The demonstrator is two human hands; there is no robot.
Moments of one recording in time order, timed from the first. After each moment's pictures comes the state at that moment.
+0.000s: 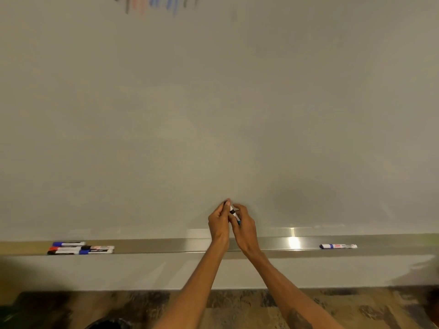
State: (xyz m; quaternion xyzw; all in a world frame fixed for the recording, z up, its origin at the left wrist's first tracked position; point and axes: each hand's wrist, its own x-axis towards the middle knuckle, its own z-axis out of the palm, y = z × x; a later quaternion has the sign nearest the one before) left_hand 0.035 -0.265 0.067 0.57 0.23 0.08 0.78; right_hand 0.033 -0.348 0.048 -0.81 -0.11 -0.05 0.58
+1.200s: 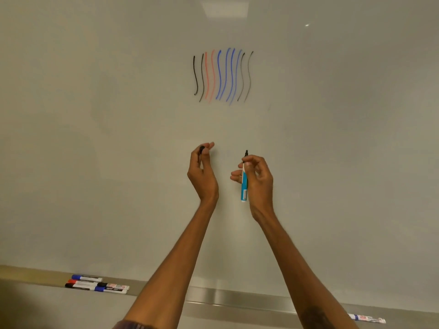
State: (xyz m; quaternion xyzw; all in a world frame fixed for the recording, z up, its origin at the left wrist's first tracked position) left_hand 0.036 -0.167 0.347 0.54 -0.01 0.52 0.67; right_hand 0.033 -0.282 0.343 -0.56 -0.24 -0.16 0.77
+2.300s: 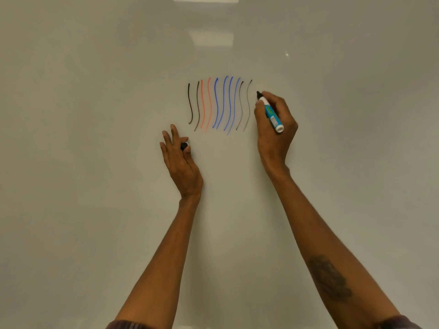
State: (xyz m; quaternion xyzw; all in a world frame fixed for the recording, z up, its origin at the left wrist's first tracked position) left_hand 0.138 -0.095 0.404 0.58 -0.03 0.71 0.40; right_hand 0.106 -0.270 0.507 -0.53 -0.25 -0.53 0.61
